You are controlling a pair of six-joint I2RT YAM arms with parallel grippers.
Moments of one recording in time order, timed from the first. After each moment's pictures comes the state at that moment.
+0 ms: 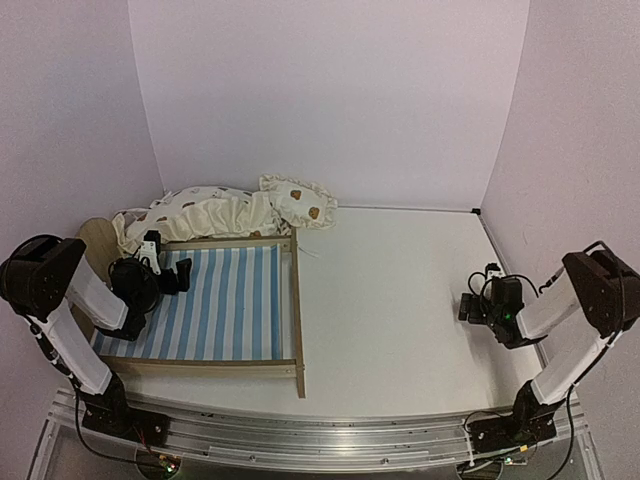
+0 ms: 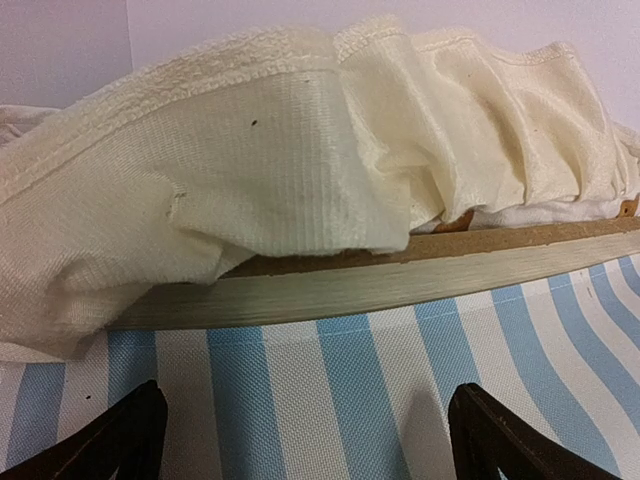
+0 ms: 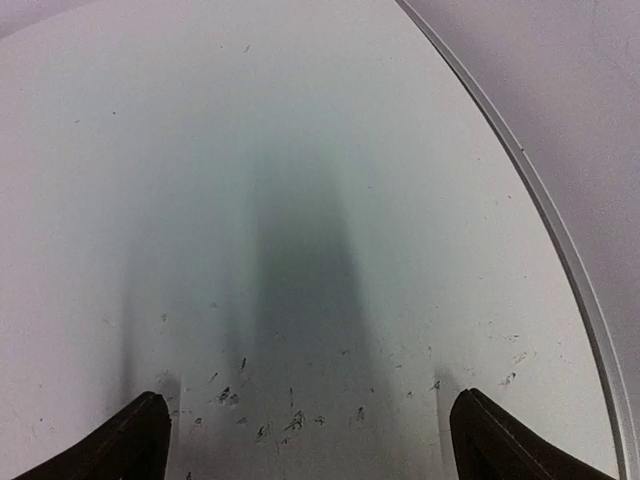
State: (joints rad) left arm -0.10 1.65 0.31 1.15 0.04 -0.05; right arm 0.09 1.63 0.30 0.72 0.23 0.12
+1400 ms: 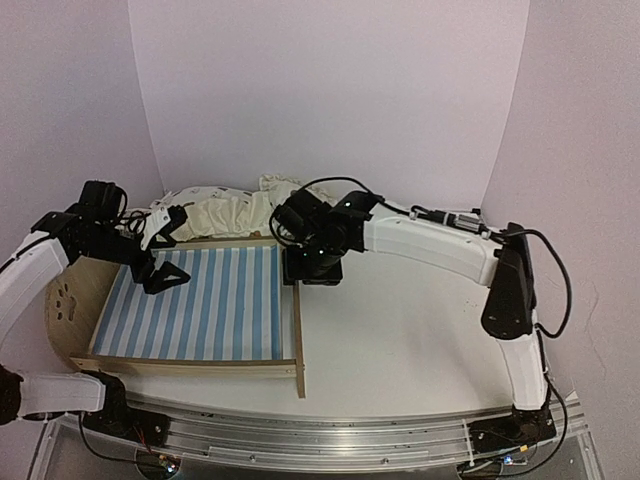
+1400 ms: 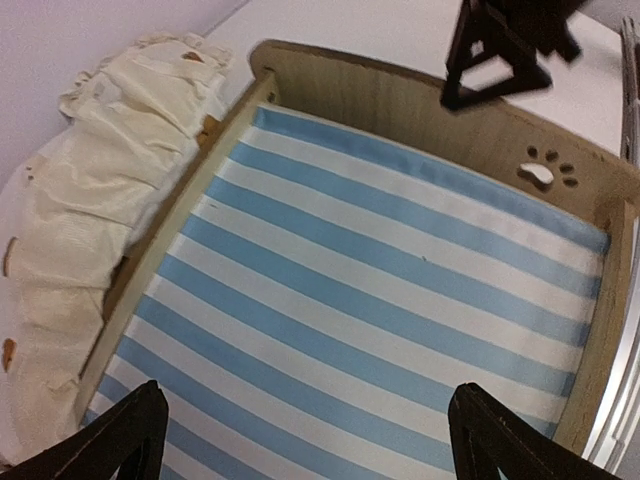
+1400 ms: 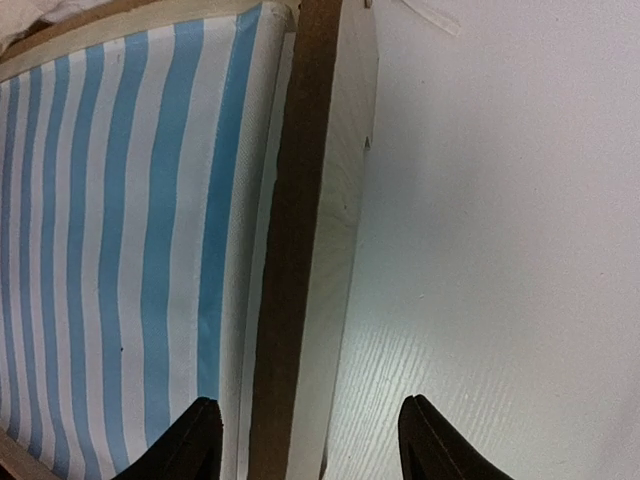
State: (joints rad) left arm -0.19 1.04 1.00 -0.80 0.53 0.73; right arm 1.02 2.17 2.08 -0.98 0.18 0.80
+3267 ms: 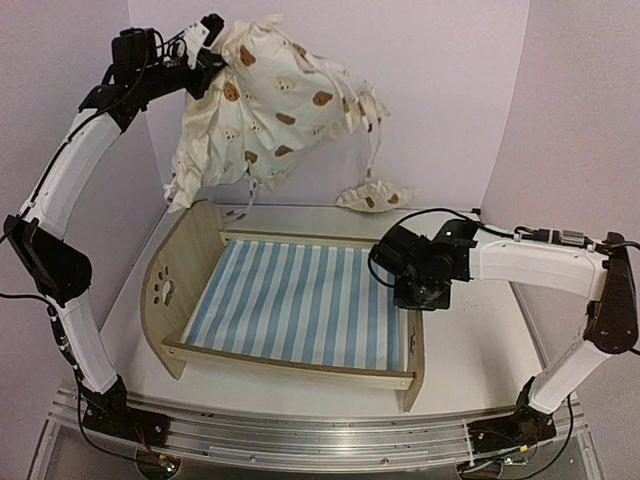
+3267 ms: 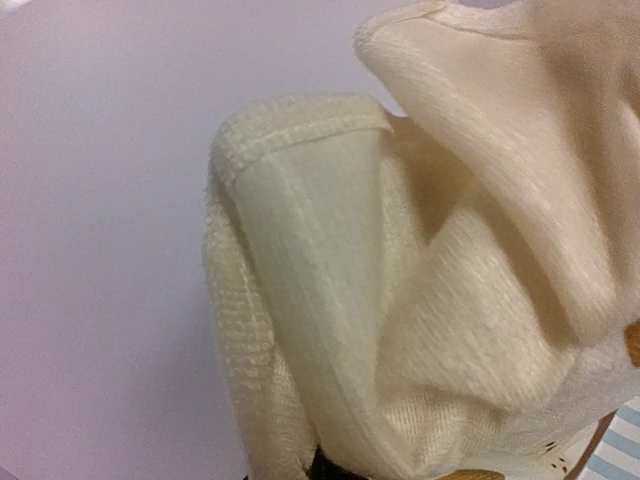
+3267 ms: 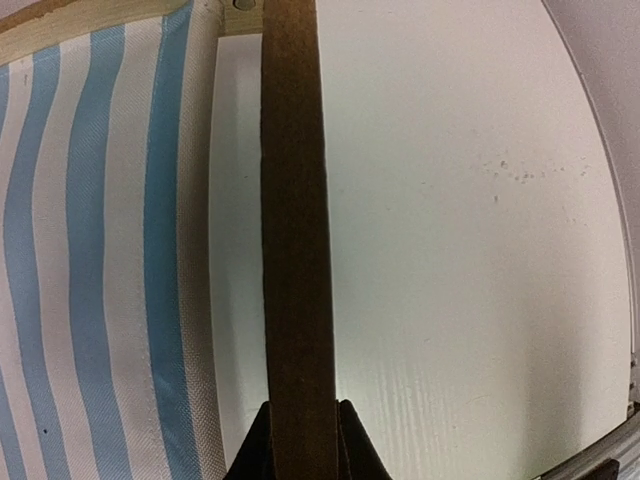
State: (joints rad) left arm -0.33 1.83 2.32 -0.43 0.35 0.53; right arm 0.93 1.60 1.28 -1.02 0.52 1.04
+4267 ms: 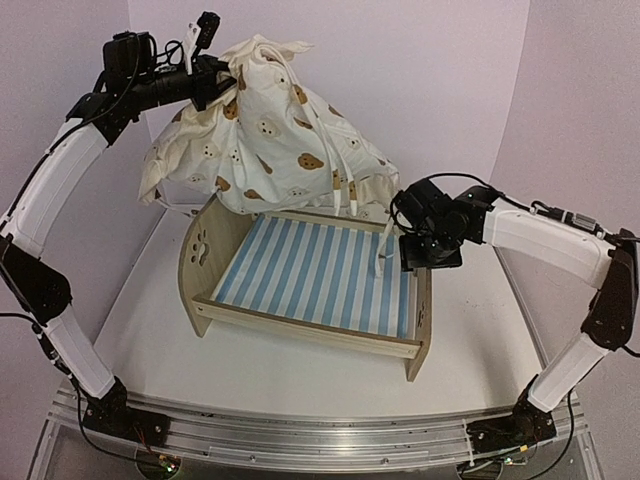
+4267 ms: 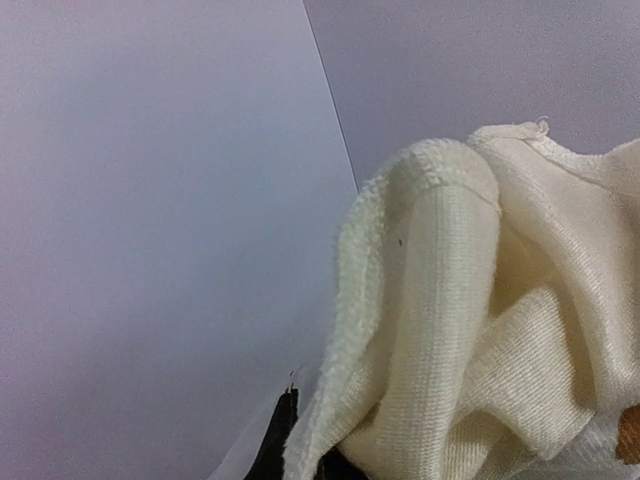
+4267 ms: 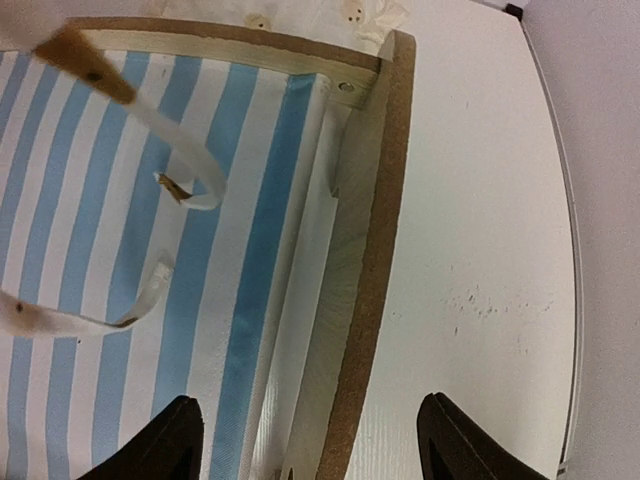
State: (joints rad) left arm -0.41 1.66 2.12 -0.39 0.63 0.25; right arm 0.73 1.61 1.41 -0.95 0.48 0.61
